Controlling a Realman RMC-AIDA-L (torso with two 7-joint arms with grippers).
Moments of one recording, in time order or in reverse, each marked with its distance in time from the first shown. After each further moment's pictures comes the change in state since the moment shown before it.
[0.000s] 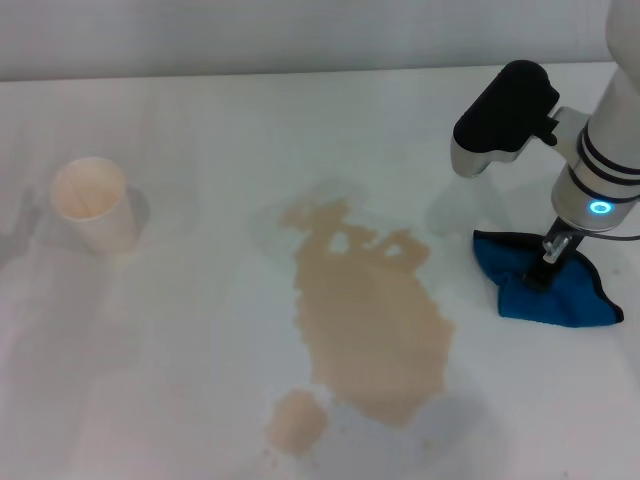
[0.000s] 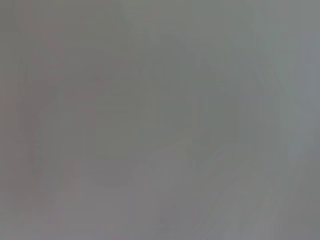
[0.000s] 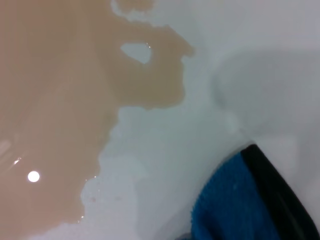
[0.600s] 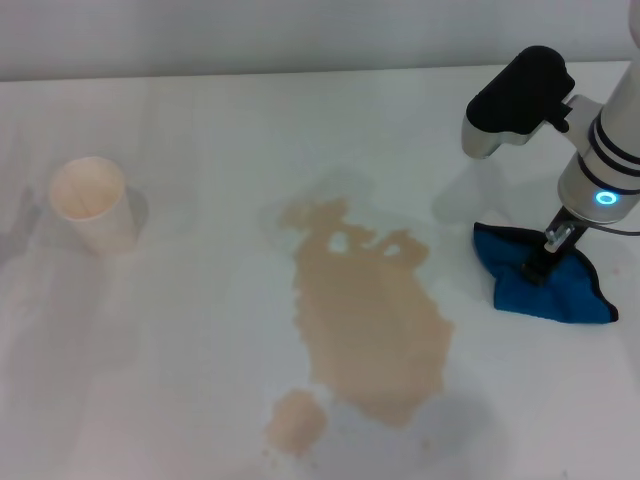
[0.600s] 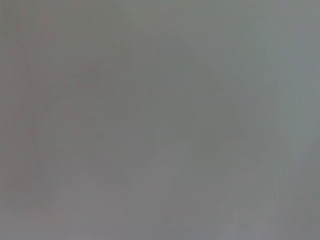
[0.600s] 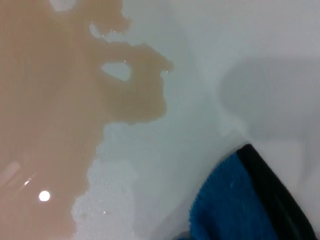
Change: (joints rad) left arm 0.000 0.002 0.000 0.003 0.000 0.000 -0.014; right arm -0.005 0.002 0.080 -0.002 -0.001 0.004 0.003
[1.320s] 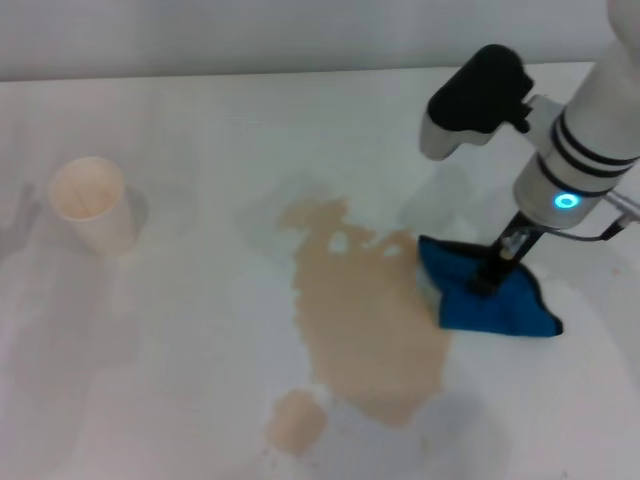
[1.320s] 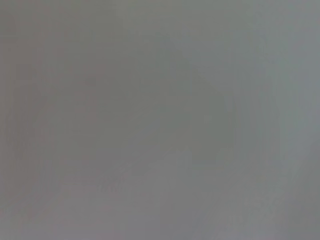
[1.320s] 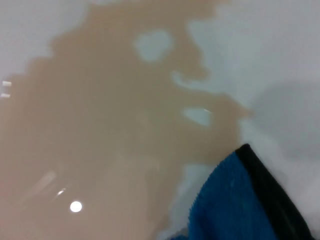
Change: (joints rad) left arm -0.001 0.000 0.001 0.022 0.000 0.000 -0.014; right arm 0.020 0.000 -0.067 -0.035 0.158 -0.021 -0.006
